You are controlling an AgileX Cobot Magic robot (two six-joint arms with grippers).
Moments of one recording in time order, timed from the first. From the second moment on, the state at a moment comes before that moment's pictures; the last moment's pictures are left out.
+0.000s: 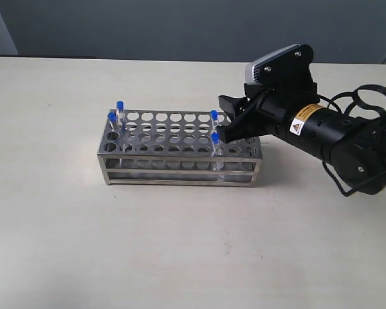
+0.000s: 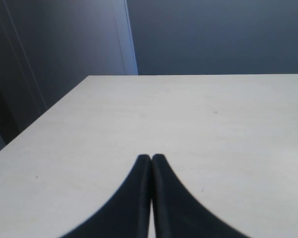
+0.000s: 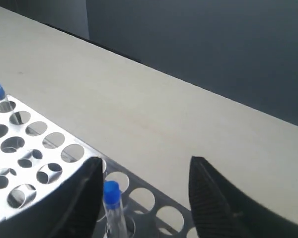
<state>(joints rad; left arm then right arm) 0.25 0.00 0.00 0.02 0.25 0.06 0.48 1.68 -0.65 -0.10 -0.64 0.00</state>
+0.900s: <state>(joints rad) 0.25 0.00 0.00 0.02 0.25 0.06 0.48 1.90 -0.86 -0.24 -0.53 0.11</state>
